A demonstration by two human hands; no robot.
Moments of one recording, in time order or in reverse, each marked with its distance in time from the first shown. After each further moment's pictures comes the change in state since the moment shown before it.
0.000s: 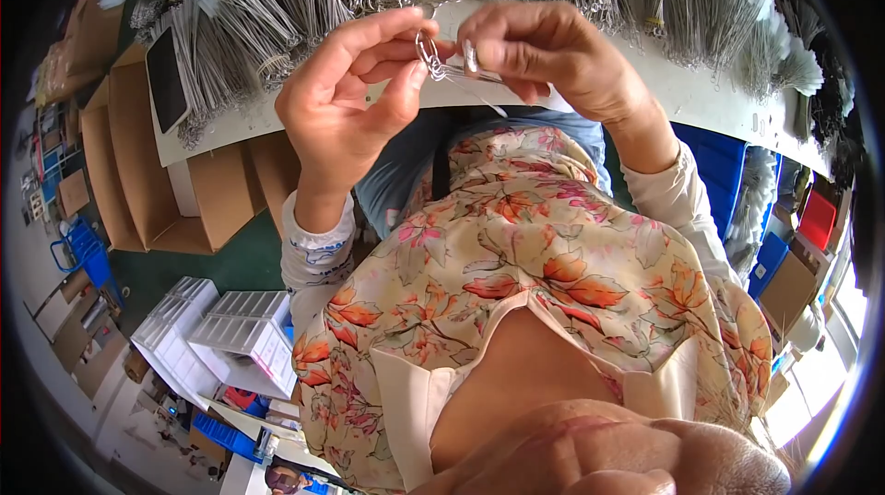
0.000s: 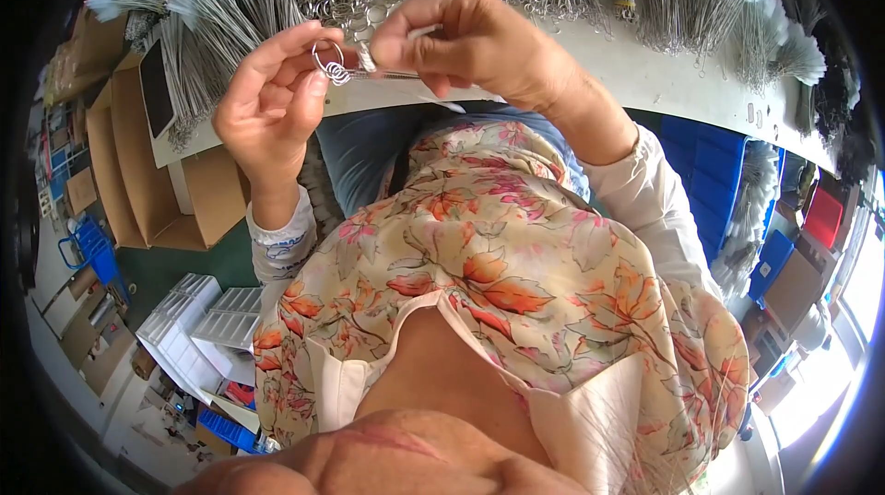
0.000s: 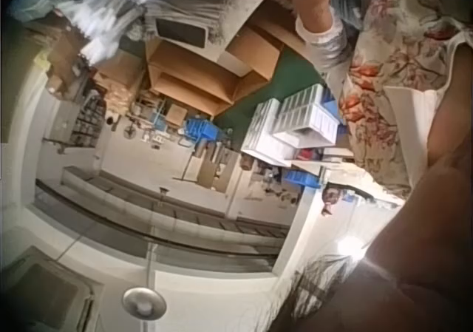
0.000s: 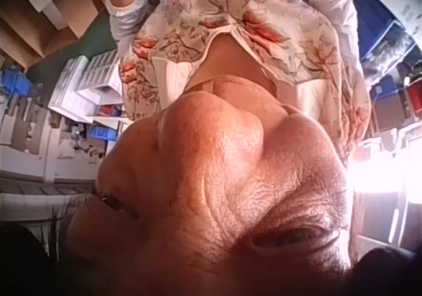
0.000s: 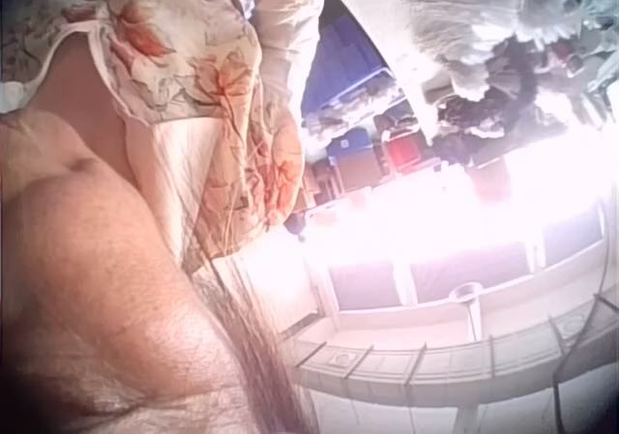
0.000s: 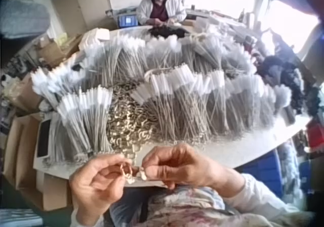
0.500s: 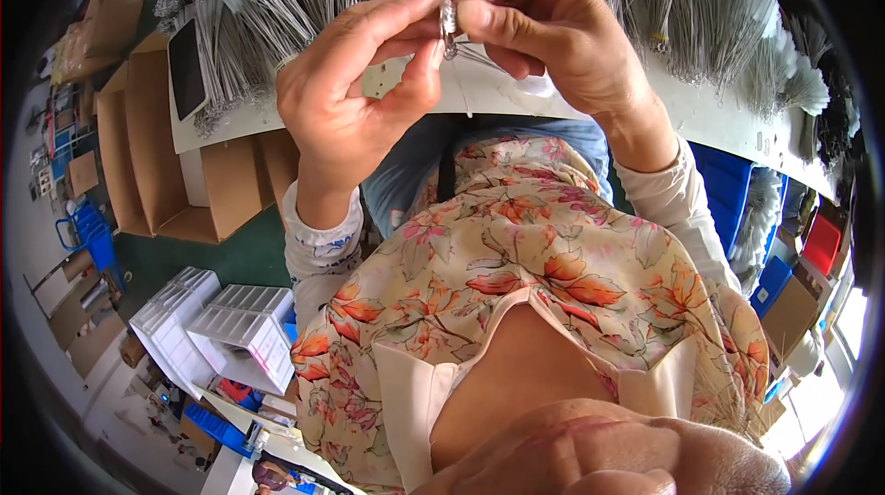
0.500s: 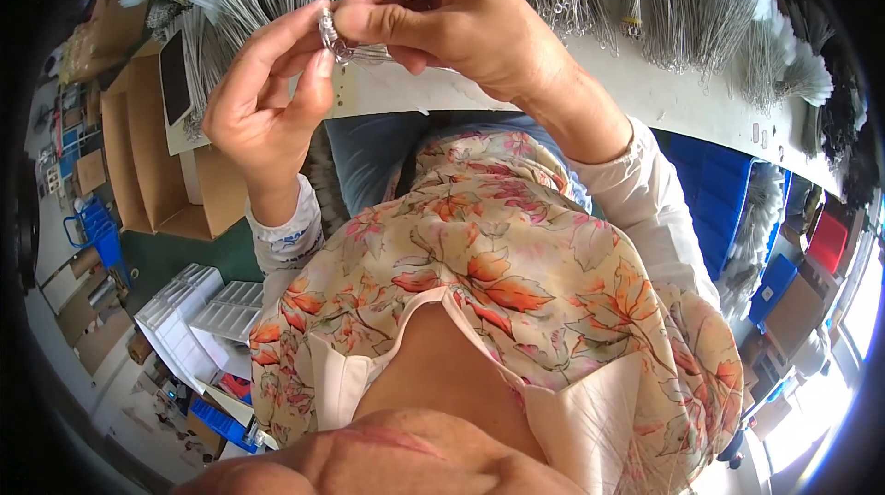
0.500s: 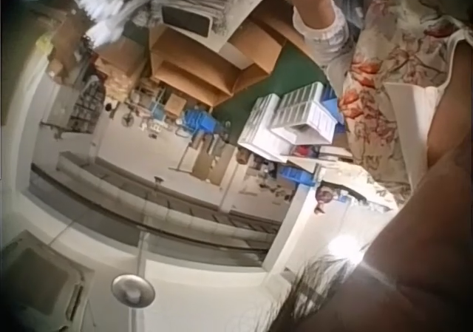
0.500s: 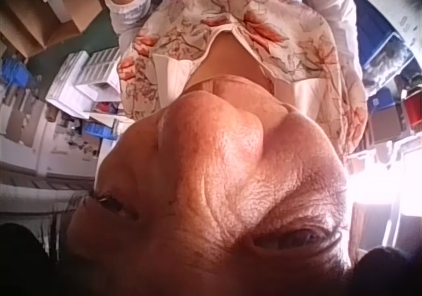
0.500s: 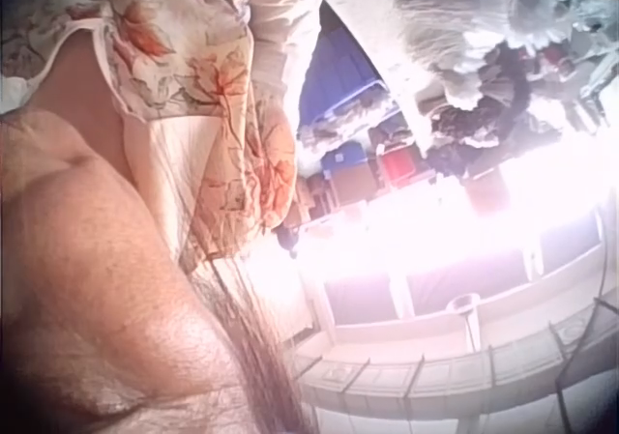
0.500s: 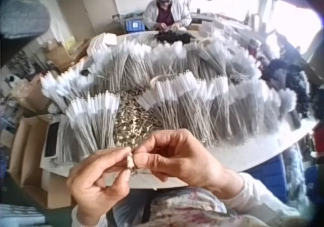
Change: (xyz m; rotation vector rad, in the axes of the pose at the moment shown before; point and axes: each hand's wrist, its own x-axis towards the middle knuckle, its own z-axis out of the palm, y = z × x) left_hand 0.015 0.020 0.009 0.396 0.029 0.340; right_hand 0.005 -0.024 0.012 0.101 0.063 -0.197
